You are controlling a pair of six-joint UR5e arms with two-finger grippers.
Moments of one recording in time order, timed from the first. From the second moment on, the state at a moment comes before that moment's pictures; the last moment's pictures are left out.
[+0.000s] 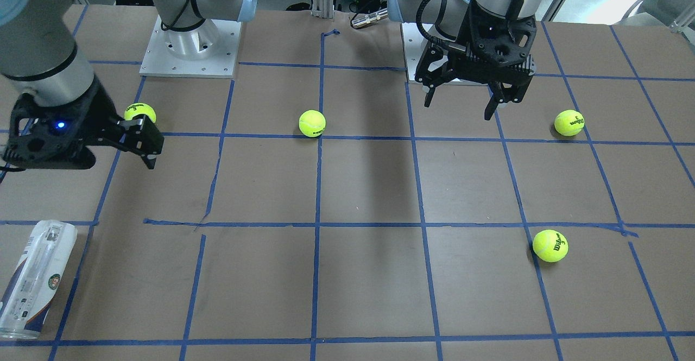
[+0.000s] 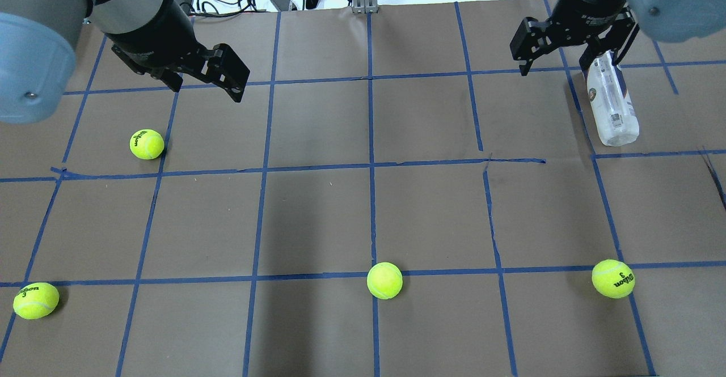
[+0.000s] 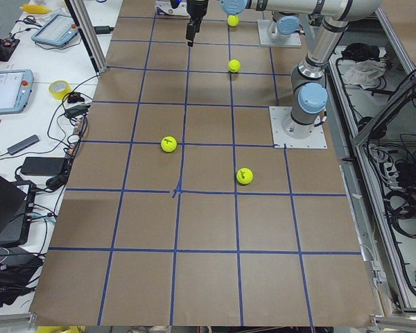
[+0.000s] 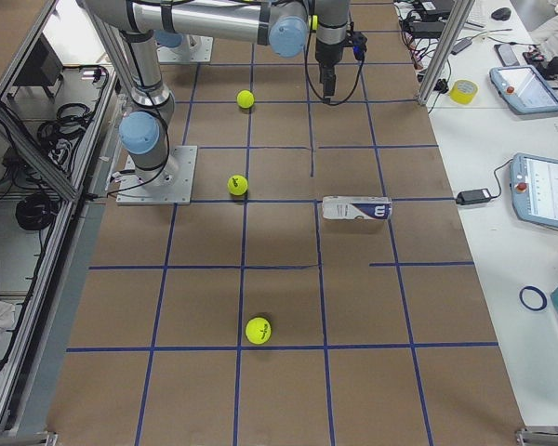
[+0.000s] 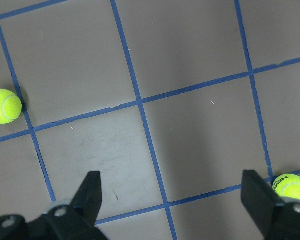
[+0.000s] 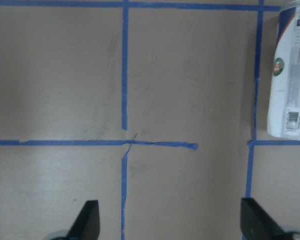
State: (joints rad) left arm -1.62 -1.54 -1.58 -1.47 1.54 0.19; right arm 1.46 -1.38 1.48 -1.71 -1.60 -0.11
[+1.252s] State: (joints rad) left arm -1.62 -1.54 -1.58 -1.47 1.54 0.19; right arm 1.24 -0.84 1.22 -2.06 -1.61 -0.19
